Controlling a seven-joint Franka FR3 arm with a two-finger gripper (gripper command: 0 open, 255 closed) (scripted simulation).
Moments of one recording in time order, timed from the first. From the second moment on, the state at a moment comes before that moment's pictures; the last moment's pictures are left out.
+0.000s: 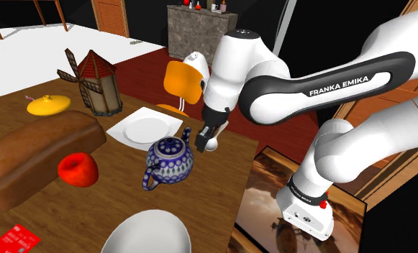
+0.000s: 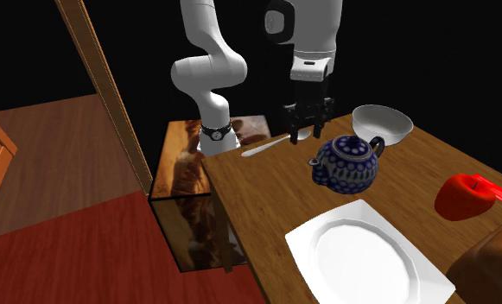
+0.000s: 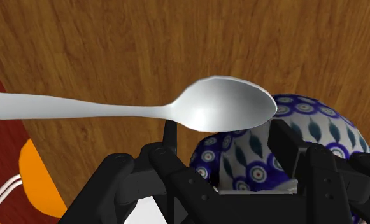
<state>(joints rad) 0.18 -0.61 0.48 -2.63 0.23 2.20 0.19</state>
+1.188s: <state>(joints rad) 0.17 -0.67 0.42 -2.43 0.20 1.95 0.18</state>
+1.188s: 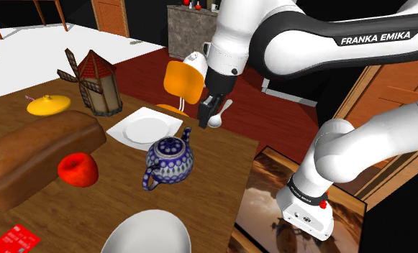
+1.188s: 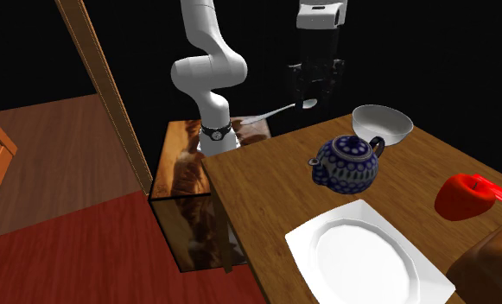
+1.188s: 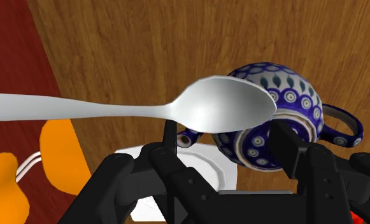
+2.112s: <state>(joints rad) 0.12 -0.41 0.59 -2.11 0.13 1.89 0.36</state>
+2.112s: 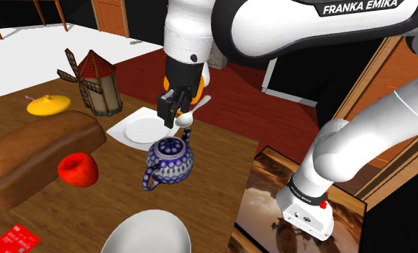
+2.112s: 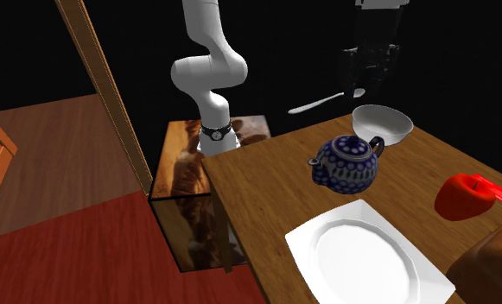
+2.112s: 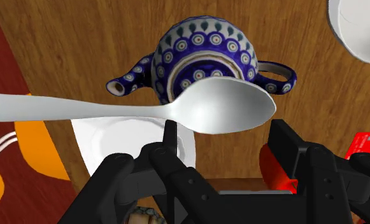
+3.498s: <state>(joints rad) 0.09 -0.15 0.75 -2.08 -0.01 2.08 0.56</state>
